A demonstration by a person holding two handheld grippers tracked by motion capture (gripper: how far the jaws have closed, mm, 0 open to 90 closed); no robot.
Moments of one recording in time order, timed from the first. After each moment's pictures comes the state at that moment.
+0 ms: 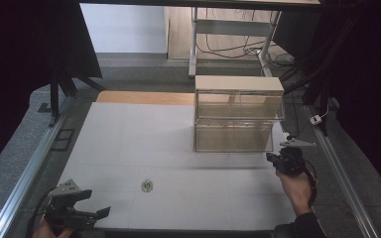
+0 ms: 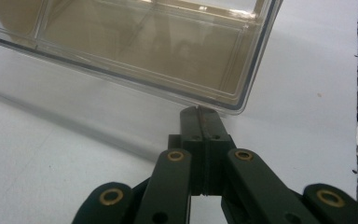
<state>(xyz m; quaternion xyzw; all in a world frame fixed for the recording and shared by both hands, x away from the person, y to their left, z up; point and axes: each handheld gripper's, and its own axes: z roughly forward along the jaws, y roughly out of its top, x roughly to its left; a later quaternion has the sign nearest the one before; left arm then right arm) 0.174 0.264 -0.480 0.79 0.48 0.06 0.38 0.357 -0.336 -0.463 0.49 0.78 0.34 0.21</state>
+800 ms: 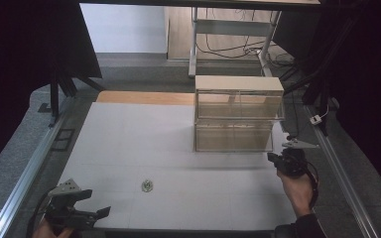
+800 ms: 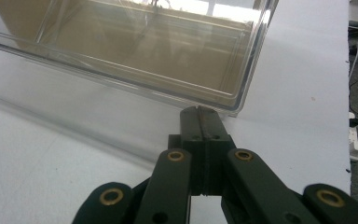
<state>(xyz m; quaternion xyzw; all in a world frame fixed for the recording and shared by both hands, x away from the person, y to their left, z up) 0.175 0.265 -0.481 0.79 0.48 0.05 0.38 0.350 -0.337 -0.459 0.49 0.77 0.35 0.22</state>
